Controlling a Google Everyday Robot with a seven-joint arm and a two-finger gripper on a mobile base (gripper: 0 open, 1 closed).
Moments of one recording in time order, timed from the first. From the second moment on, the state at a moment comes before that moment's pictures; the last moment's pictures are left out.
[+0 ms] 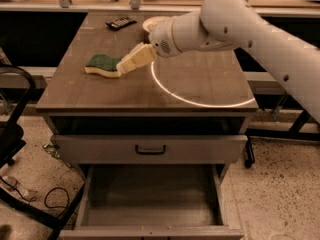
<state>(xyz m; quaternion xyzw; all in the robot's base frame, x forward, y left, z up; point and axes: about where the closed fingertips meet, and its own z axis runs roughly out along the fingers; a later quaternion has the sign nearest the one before) 0.674 0.056 0.923 -0.49 0.68 0.25 0.48</state>
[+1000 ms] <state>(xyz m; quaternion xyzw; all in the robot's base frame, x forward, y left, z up) 0.712 0.144 0.844 -0.49 0.66 0.33 0.47</state>
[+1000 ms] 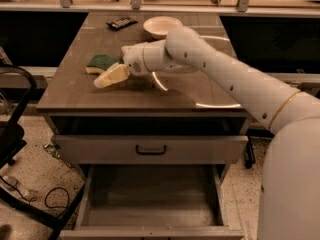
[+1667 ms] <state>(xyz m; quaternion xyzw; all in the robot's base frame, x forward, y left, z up) 0.712 0.160 0.824 -0.49 0.66 0.34 0.47</state>
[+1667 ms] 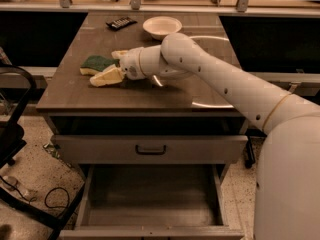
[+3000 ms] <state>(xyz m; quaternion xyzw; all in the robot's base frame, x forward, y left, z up) 0.712 0.160 0.829 -0.49 0.65 0.34 0.47</state>
